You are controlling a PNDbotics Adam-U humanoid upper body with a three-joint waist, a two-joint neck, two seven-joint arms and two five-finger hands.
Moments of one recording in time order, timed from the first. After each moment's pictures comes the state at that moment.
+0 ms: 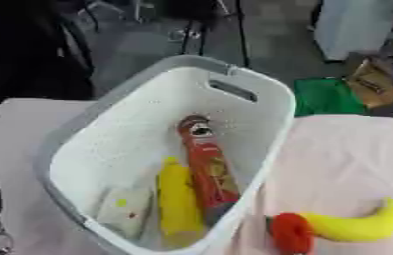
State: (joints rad) left arm -0.47 0.17 0.06 -1.99 0.33 -0.59 0.38; right arm -0.19 -0.14 -0.47 -1.98 -0.36 -0.77 -0.02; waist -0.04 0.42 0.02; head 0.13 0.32
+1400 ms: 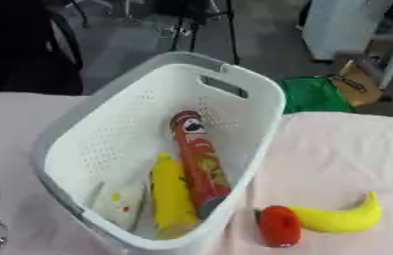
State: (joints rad) left arm -0.46 0.18 0.06 -1.99 0.26 -0.58 0.38; right arm 0.21 -0.54 -0.49 -1.98 0.72 -0.61 -0.43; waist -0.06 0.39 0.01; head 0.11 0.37
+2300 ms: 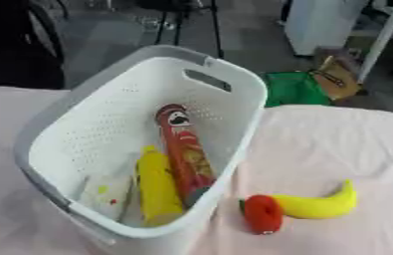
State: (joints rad) left arm -0.46 0.18 0.05 -1.99 0.26 -0.57 0.38; right arm 0.33 -0.90 -0.24 -1.99 1.24 -0.35 -0.38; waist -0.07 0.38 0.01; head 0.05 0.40
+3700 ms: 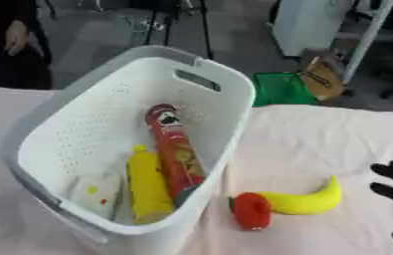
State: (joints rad) left arm -0.46 0.19 0.03 -1.99 0.28 -0.54 0.35; right arm 0.08 -1.20 -0.12 -1.98 0.91 -0.25 -0.11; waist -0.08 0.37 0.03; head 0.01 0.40
